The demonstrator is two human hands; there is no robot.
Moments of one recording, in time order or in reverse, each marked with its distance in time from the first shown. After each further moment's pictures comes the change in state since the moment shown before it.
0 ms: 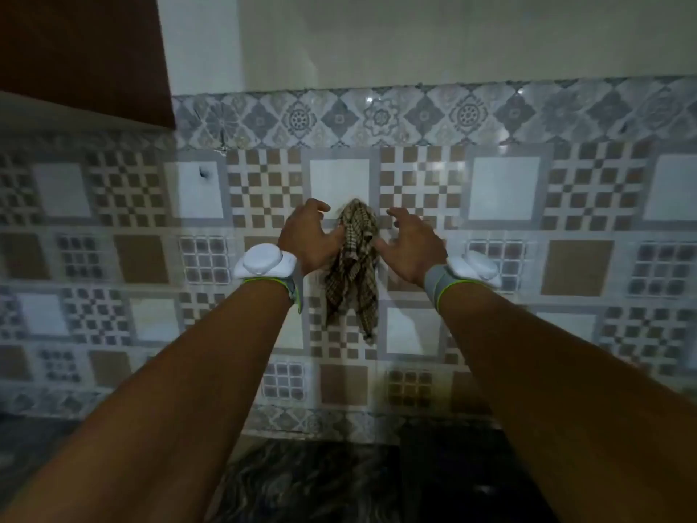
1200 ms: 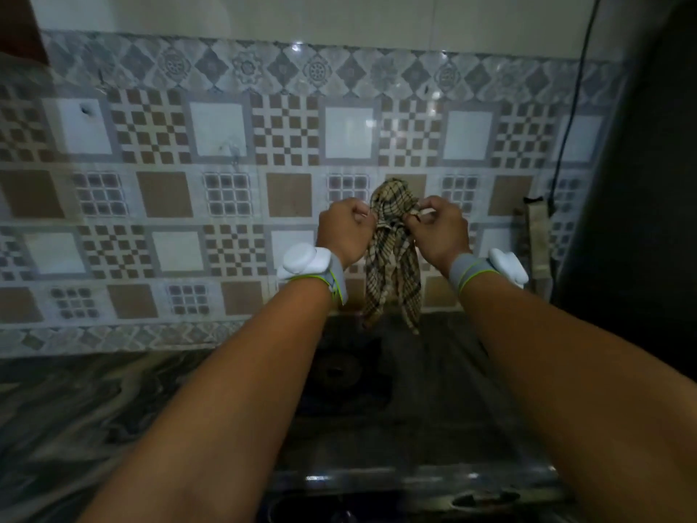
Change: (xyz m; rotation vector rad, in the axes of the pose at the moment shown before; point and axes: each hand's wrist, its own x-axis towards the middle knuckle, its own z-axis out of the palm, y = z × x) left_hand -0.219 0.222 0.123 -0.347 -0.110 0.009; right_hand -0.236 0.127 -0.208 0.278 0.260 0.322
